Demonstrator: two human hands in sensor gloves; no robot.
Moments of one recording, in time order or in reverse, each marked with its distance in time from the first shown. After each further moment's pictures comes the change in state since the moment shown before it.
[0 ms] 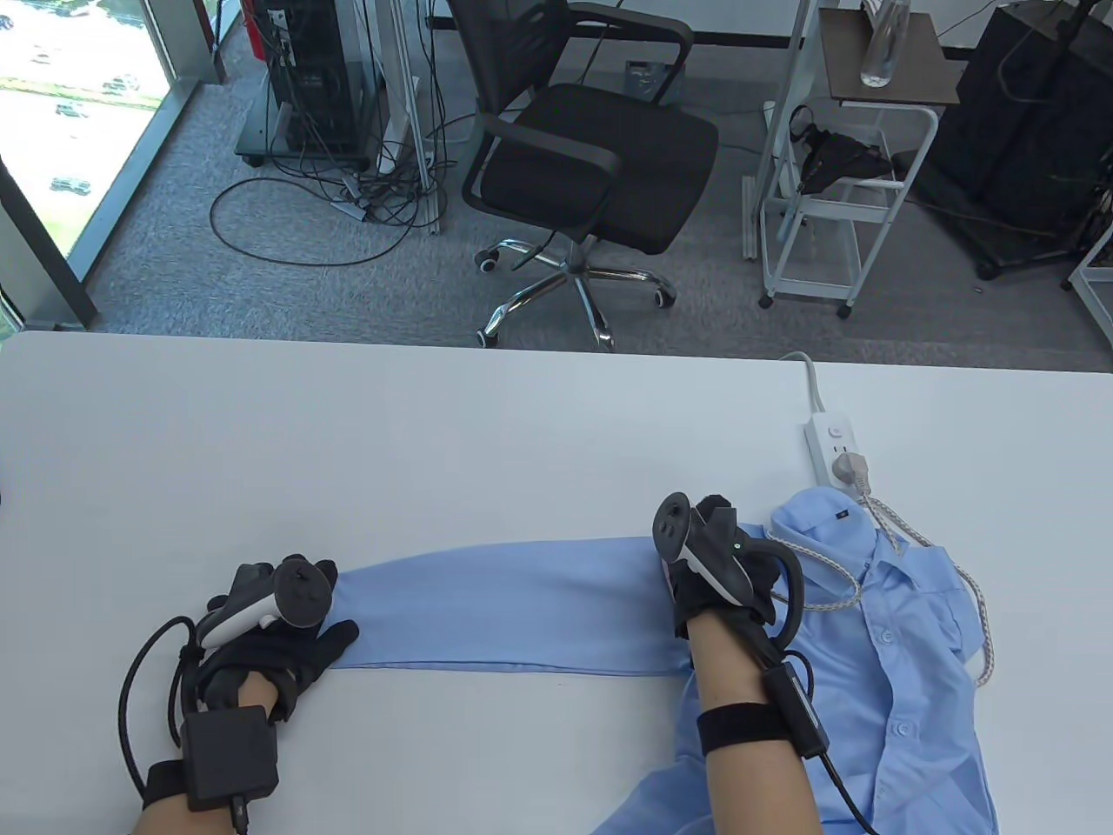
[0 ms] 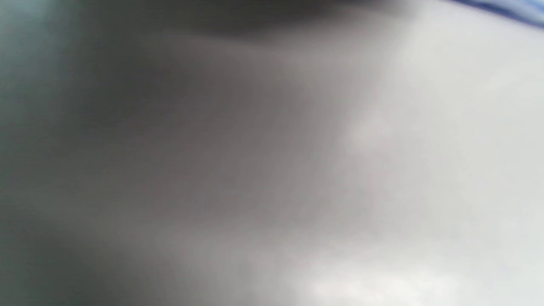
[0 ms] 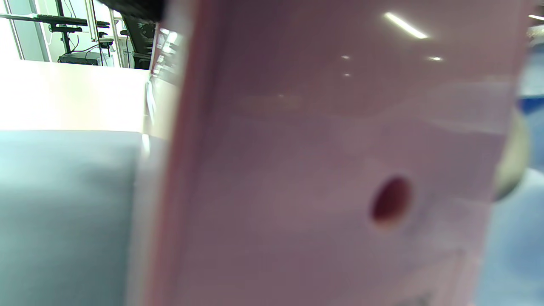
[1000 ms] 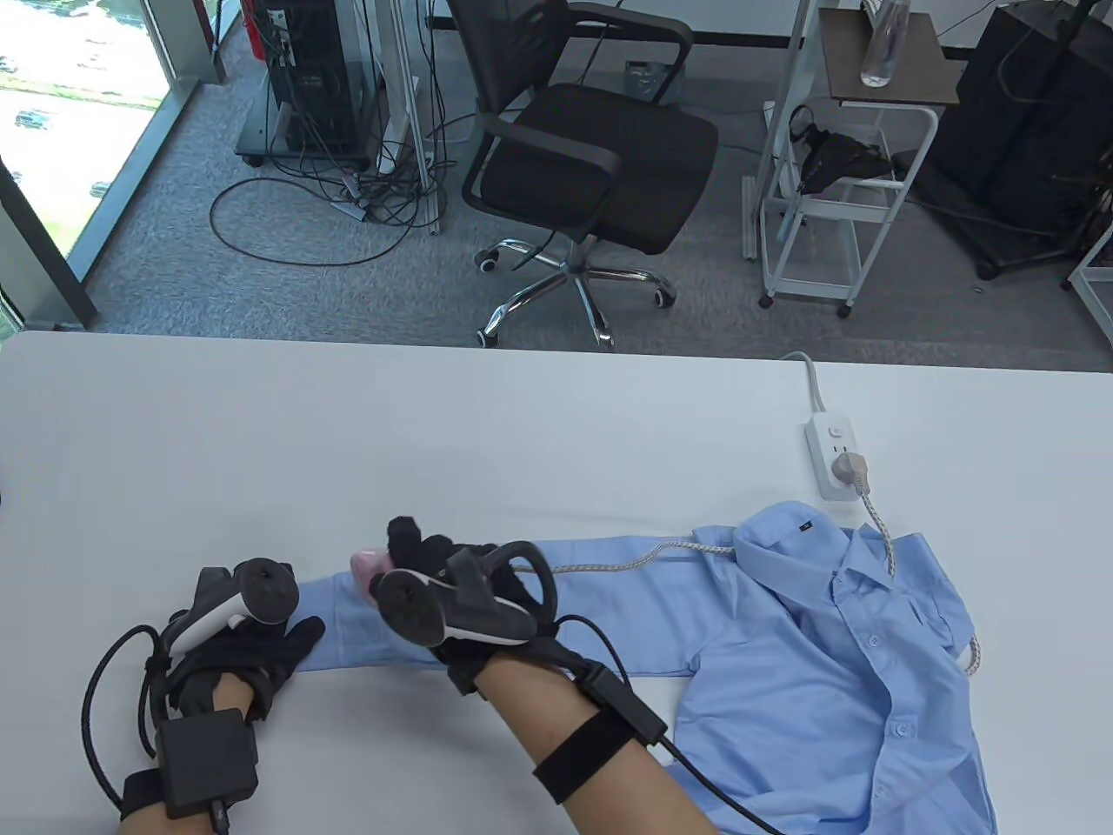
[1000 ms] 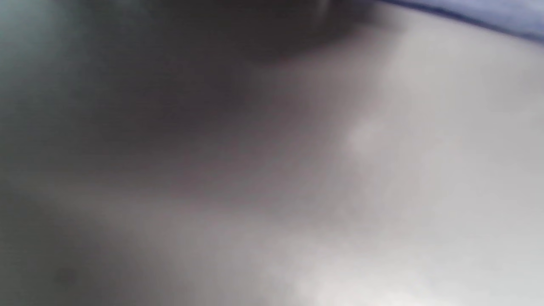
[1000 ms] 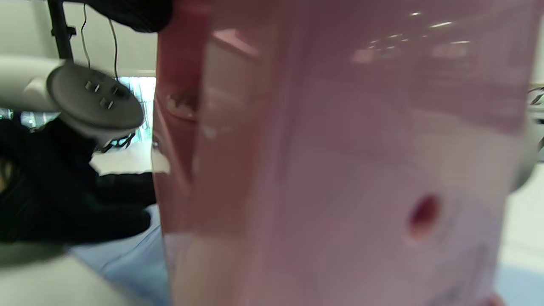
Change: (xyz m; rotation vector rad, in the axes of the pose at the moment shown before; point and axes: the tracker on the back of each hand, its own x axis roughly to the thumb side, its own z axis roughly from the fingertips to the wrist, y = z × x) left_hand -0.028 0.004 0.013 0.014 0.114 0.070; right_hand 0.237 -0.051 0.133 -0.179 -0.861 -0.131
